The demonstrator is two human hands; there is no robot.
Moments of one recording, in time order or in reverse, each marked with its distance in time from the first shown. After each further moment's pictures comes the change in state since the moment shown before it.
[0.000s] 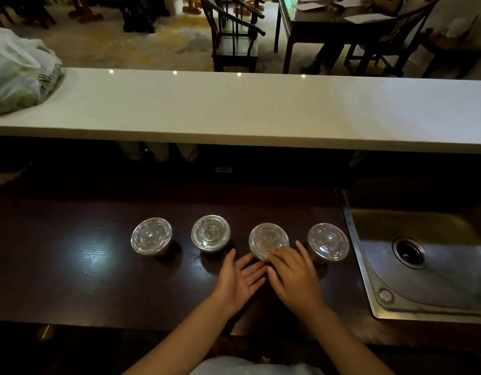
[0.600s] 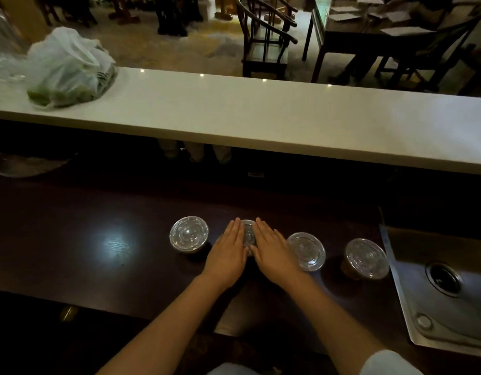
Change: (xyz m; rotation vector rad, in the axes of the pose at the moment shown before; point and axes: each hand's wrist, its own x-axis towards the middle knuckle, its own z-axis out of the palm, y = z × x) left_hand 0.003 0.081 -0.063 2.015 0.344 0.830; right_hand 0.098 -0.071 0.049 -0.062 -0.579 0.087
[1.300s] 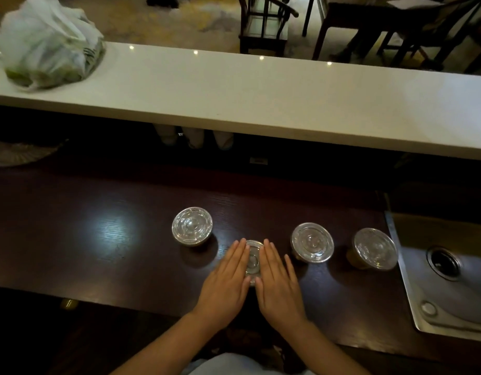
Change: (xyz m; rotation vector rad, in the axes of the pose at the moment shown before) left_hand -0.068 -0.010 0.020 -0.115 0.117 0.176; right_hand -0.065 -0.027 0.054 0.072 0.240 0.079
